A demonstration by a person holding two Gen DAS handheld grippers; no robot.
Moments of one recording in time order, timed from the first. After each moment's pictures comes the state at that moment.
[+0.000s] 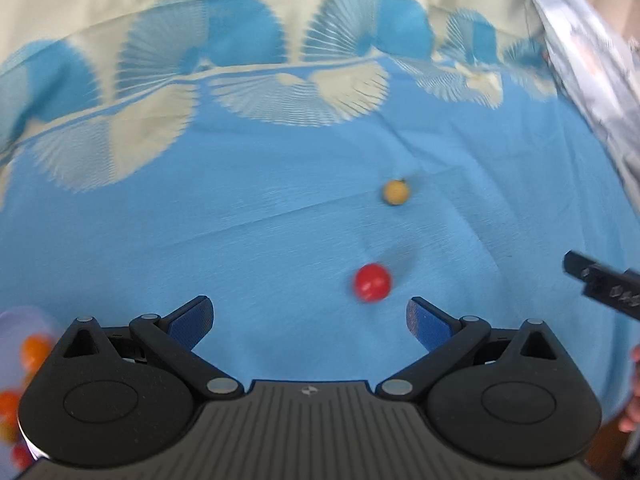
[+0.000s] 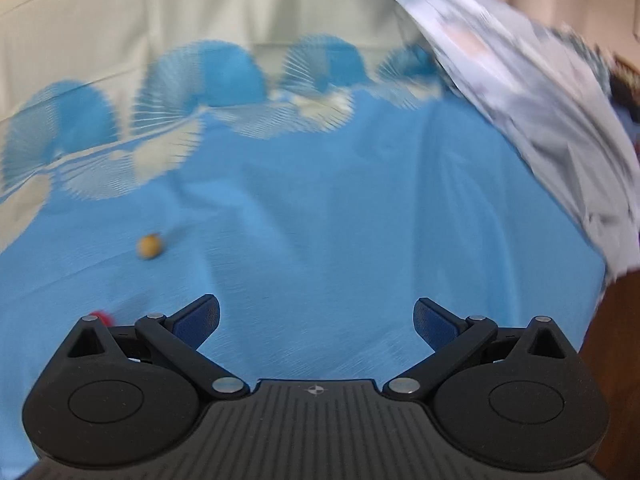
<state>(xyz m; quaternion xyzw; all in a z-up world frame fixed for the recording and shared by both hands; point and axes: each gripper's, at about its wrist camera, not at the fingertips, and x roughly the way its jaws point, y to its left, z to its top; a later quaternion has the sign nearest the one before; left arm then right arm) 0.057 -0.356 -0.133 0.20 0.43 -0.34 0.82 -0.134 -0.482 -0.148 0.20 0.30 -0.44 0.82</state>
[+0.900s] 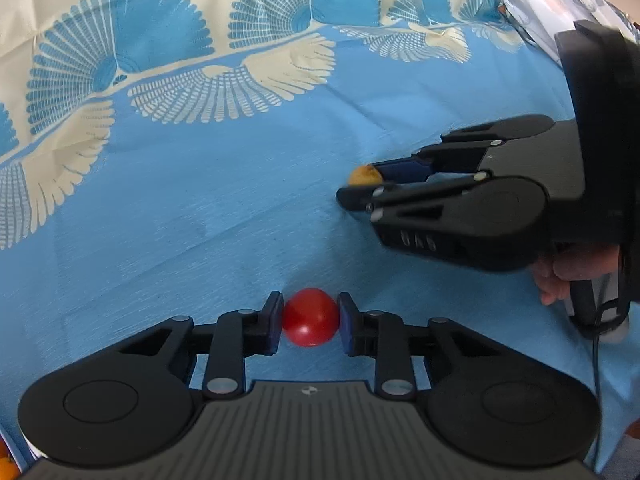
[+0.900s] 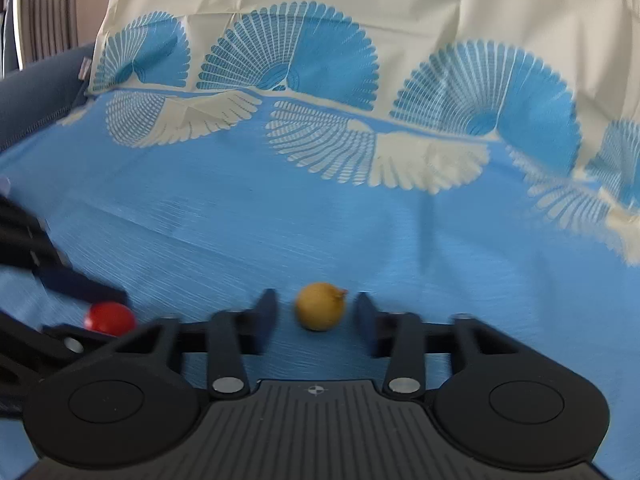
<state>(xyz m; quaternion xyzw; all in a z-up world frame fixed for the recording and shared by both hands) 0.077 -0.396 -0.185 0.24 0.41 -0.40 0.79 0.035 -0.512 -0.207 0.04 0.32 -0.05 0.95</state>
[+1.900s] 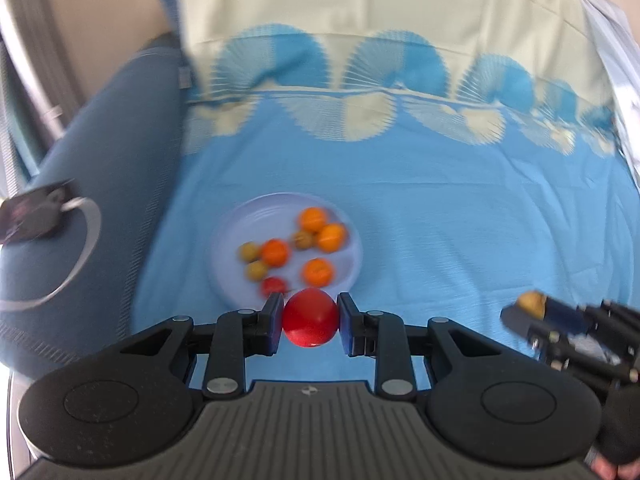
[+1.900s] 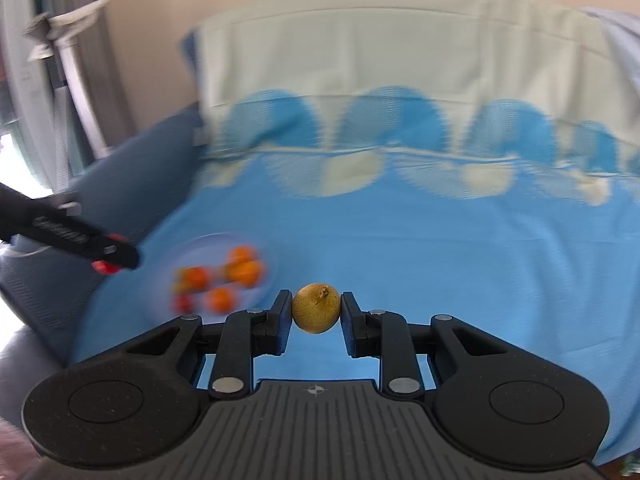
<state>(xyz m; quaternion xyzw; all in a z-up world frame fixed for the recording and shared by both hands) -0.010 -0.053 0.028 0.13 0.44 -0.18 0.87 -0.142 -0.207 -0.035 0.11 0.29 -0.05 0.95</state>
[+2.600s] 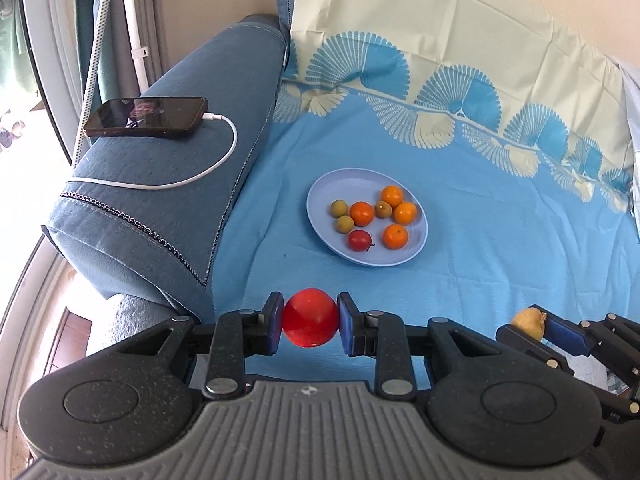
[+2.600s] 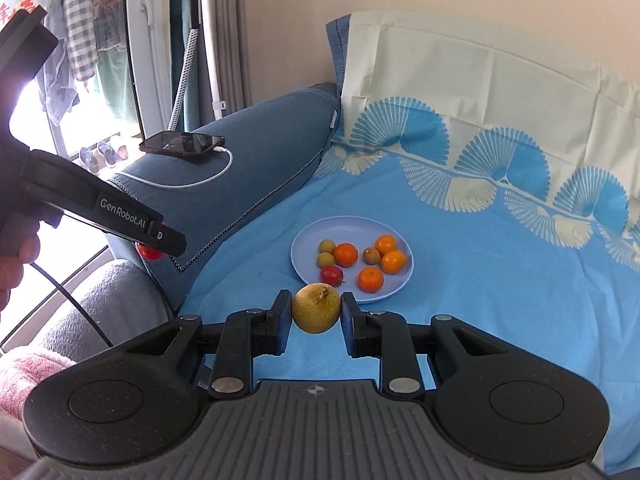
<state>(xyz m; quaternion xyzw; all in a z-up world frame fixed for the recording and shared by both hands) -0.061 0.079 0.038 0.04 0.44 -0.14 0.89 -0.171 -0.061 0.004 0.00 0.30 0.03 0.95</state>
